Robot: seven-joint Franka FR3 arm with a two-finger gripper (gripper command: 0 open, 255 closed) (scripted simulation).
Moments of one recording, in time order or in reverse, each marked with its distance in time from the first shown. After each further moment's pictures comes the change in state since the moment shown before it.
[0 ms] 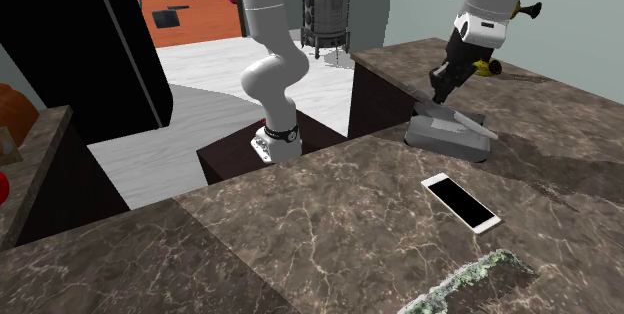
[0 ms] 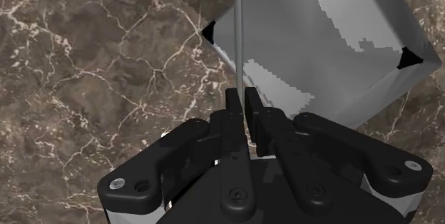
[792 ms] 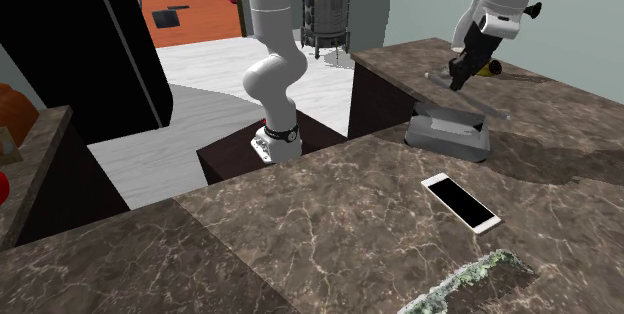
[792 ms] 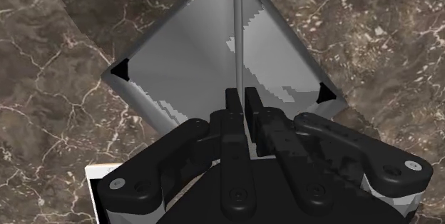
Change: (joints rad) arm 0.096 0.130 0.117 0.120 0.011 0.026 0.213
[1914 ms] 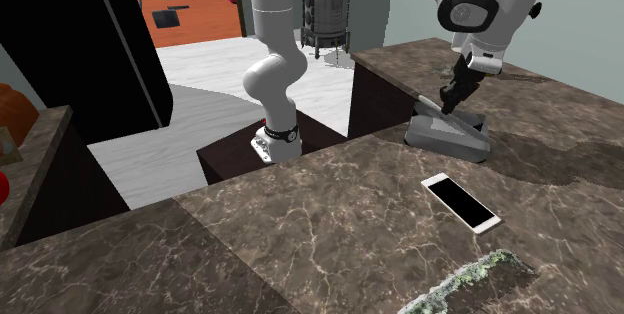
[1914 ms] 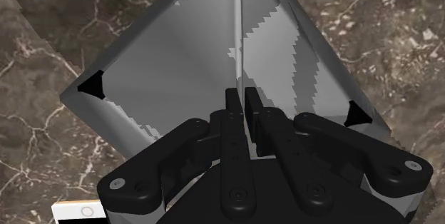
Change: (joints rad) arm 0.004 0.035 0.004 -0.157 -0.004 0.191 -0.009
